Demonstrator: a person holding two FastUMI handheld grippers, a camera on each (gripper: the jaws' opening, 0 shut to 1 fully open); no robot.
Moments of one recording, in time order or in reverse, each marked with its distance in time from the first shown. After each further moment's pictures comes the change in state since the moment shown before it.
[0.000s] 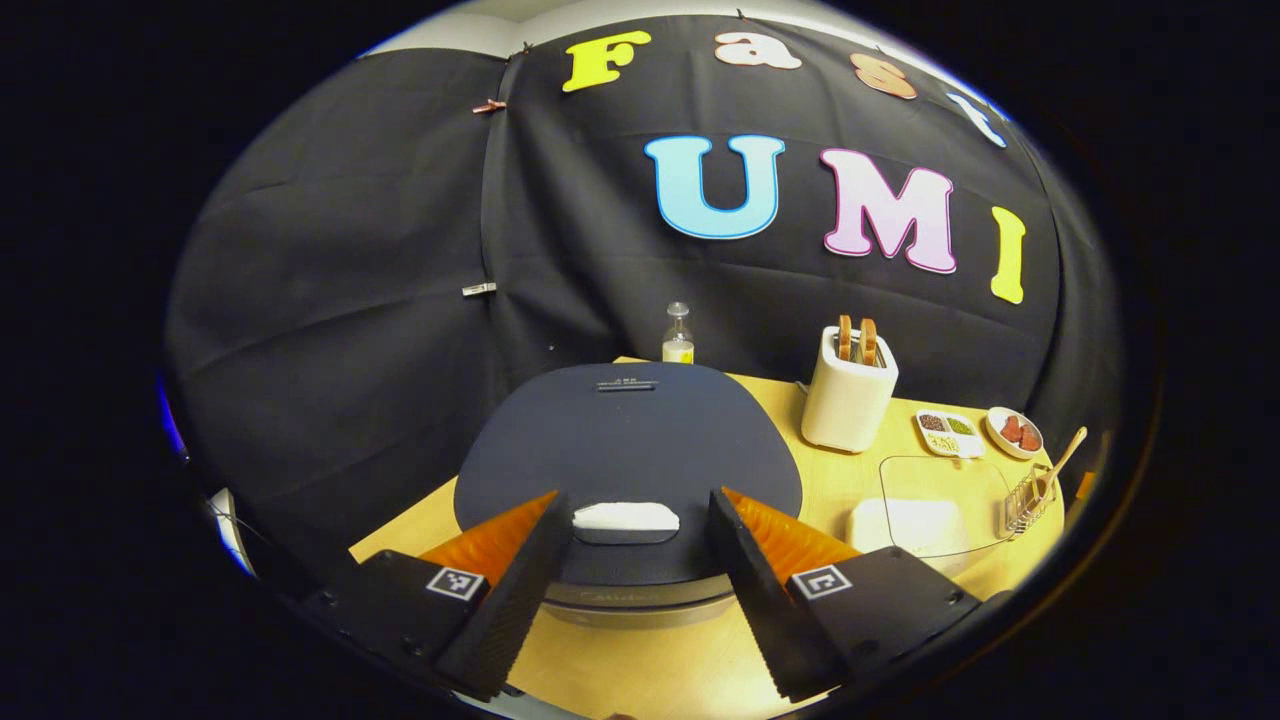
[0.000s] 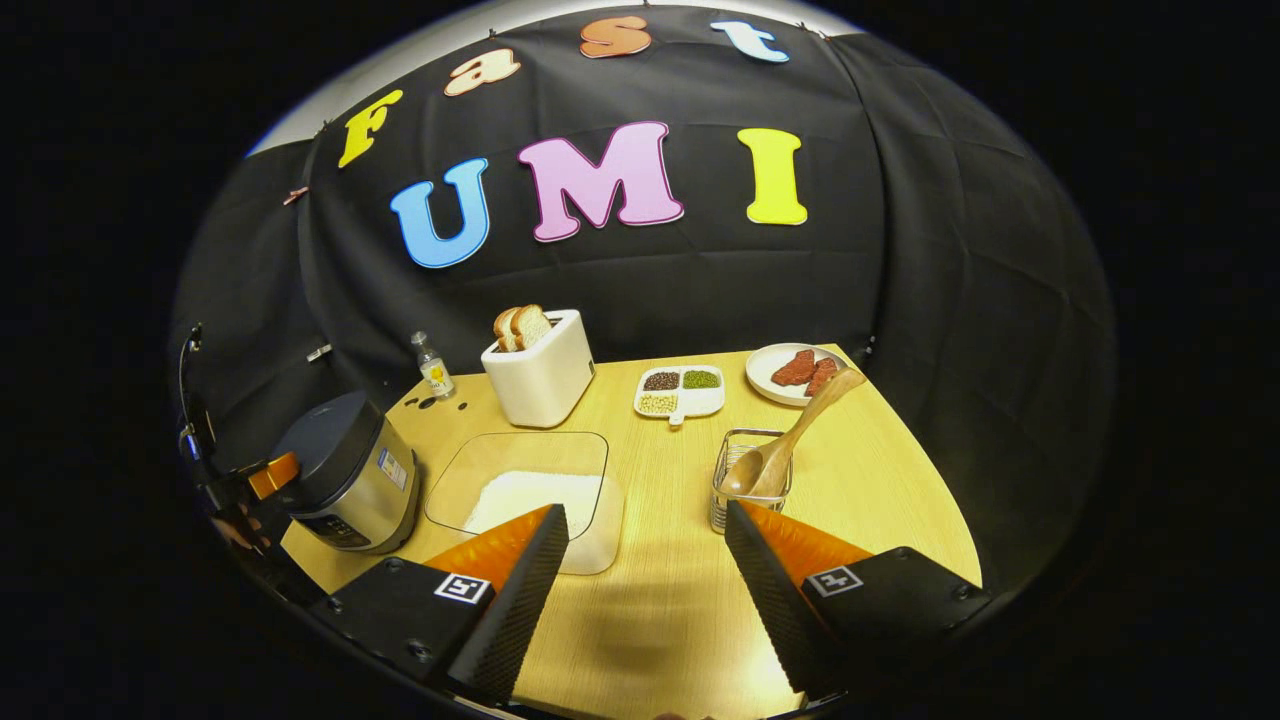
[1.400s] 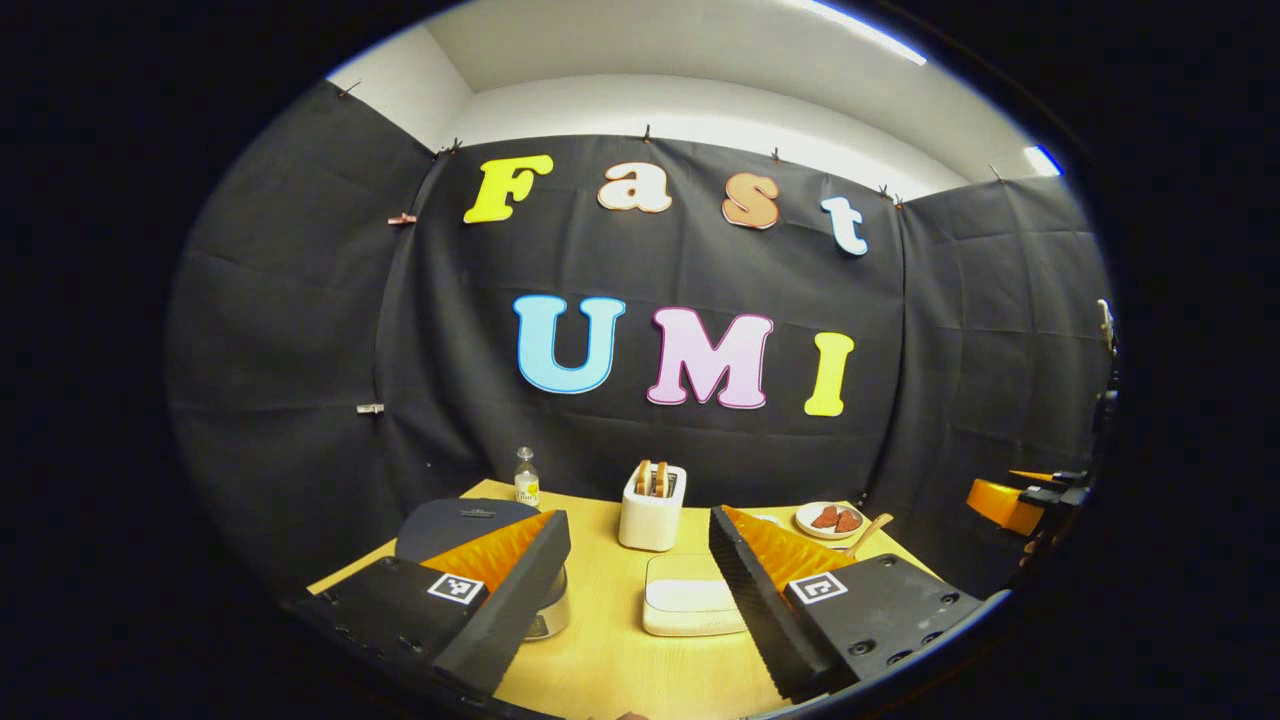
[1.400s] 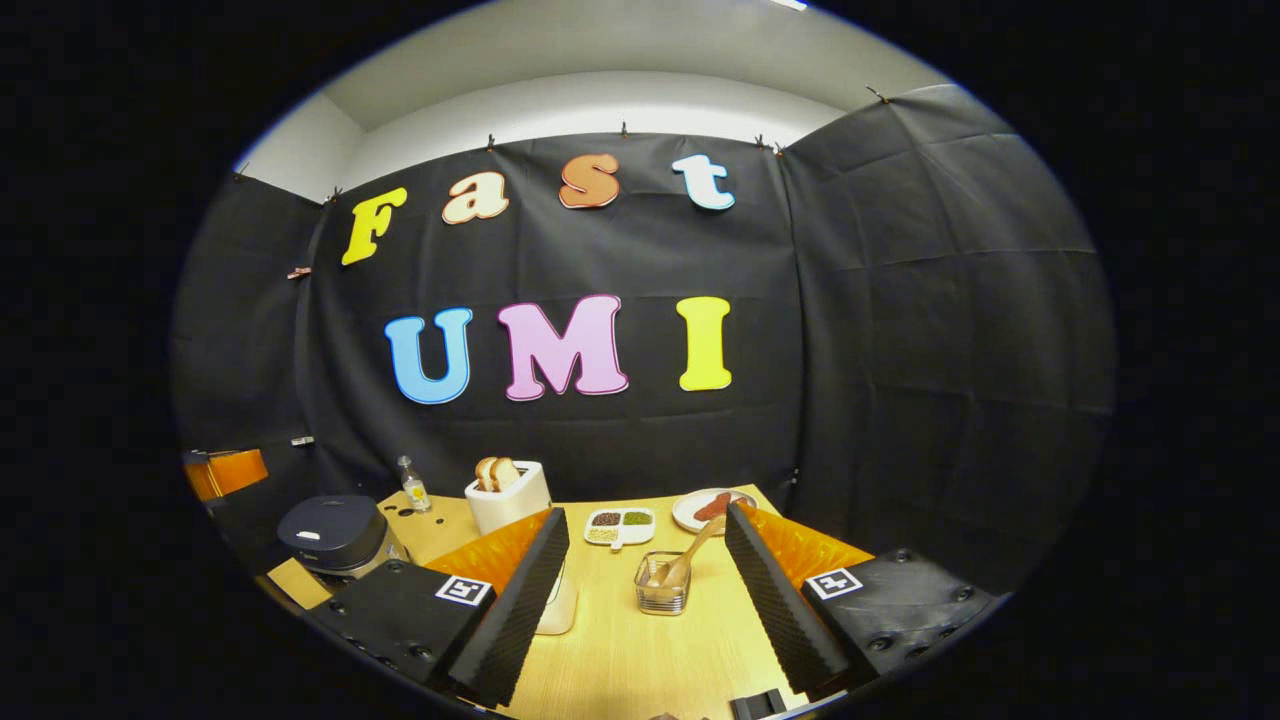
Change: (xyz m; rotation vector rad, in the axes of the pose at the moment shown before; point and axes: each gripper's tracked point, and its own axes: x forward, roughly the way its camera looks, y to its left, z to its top) left arm -0.238 -0.109 0.119 0.038 -0.400 -0.401; right arm -0.191 -0.030 0.110 -0.015 -0.484 -0.171
